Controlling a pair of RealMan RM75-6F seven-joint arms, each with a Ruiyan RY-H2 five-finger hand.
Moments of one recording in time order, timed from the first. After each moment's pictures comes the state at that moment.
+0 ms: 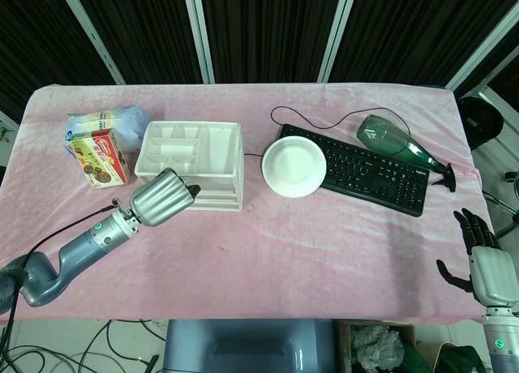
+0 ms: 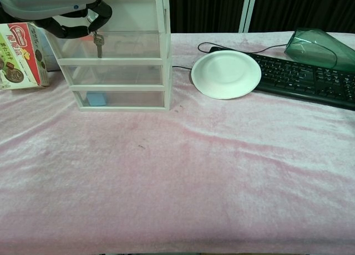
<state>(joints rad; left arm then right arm) -0.87 -1.23 -0.03 -1.44 1.73 1.12 0.57 0.08 -1.11 0.10 -1.66 -1.40 1.43 0.06</state>
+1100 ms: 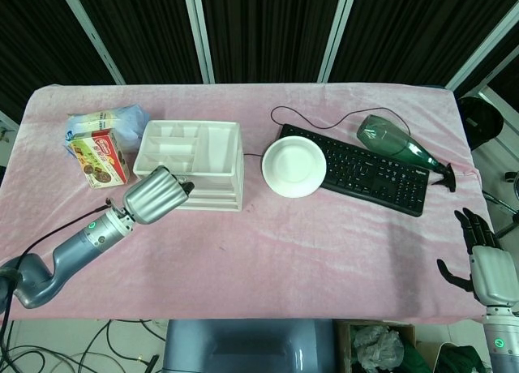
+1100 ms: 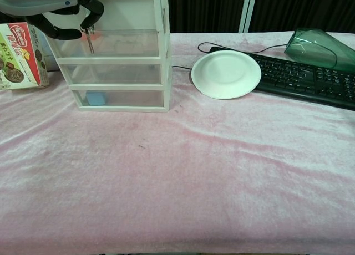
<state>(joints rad) -0.85 -1.21 -0.05 -1.45 1.72 1.11 0.57 0.08 -1.11 0.11 -1.67 -1.39 1.43 0.06</state>
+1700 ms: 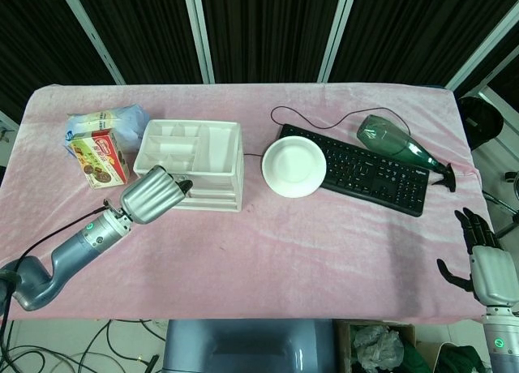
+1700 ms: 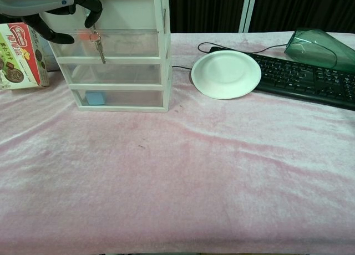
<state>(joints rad) -0.83 -1.21 -0.06 -1.45 1.70 1.12 0.57 0.08 -1.11 0.11 -1.67 -1.39 1.43 0.06</state>
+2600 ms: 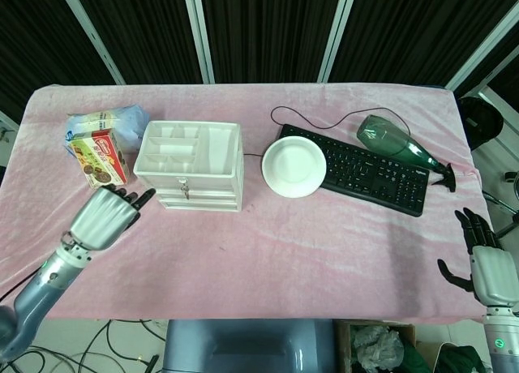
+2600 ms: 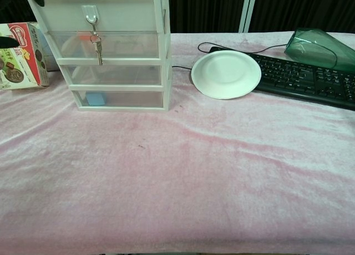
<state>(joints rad) -0.55 -1.19 0.00 -1.57 1.70 1.47 0.45 0.08 -1.11 0.11 -1.66 -1.40 1.44 0.04</state>
